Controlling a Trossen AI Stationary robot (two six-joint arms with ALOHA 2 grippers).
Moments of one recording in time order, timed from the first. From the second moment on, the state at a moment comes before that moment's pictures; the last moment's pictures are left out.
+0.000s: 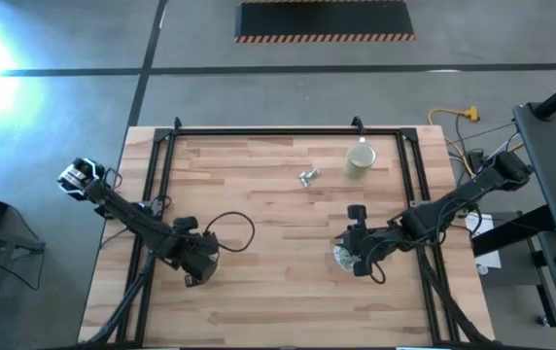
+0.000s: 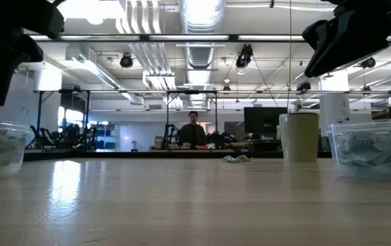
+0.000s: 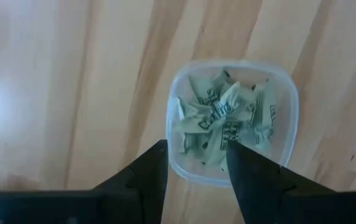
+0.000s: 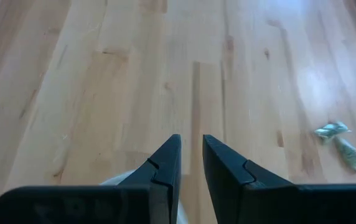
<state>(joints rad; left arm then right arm) -0.58 1.38 0.99 -1.11 -0.14 -0.86 0.49 1.23 0.76 -0.43 0.44 0.22</state>
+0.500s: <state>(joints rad) -0.58 1.28 0.99 -1.11 -0.81 -0.77 0.41 1.23 0.76 -0.26 0.50 0.14</state>
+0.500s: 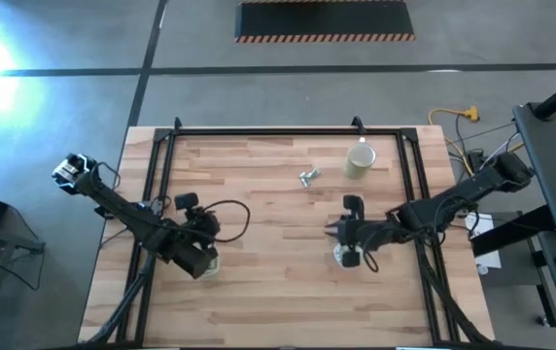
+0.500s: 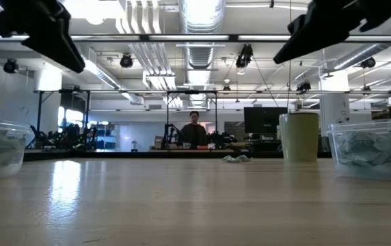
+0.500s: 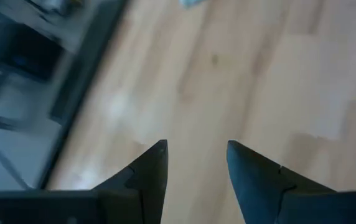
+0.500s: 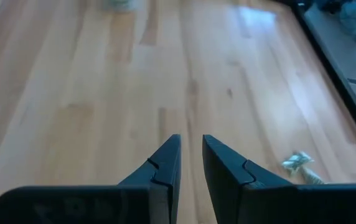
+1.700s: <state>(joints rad) -0.58 1.27 0.88 -1.08 -1.03 -0.81 -0.25 1.65 1.14 -0.40 0.31 0.15</state>
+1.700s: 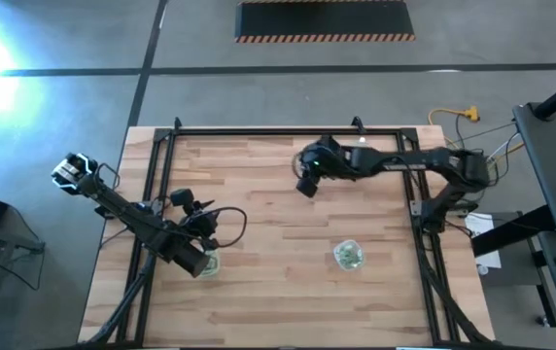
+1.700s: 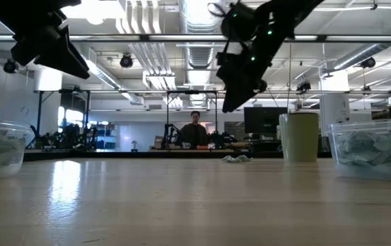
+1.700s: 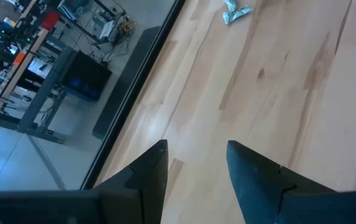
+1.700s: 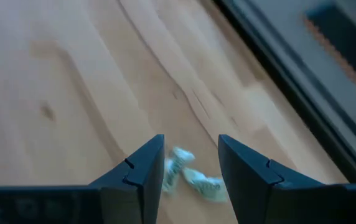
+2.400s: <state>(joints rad) -0.58 1.27 0.87 -1.08 -1.02 -0.80 -0.35 1.96 1.47 -0.69 0.17 0.14</state>
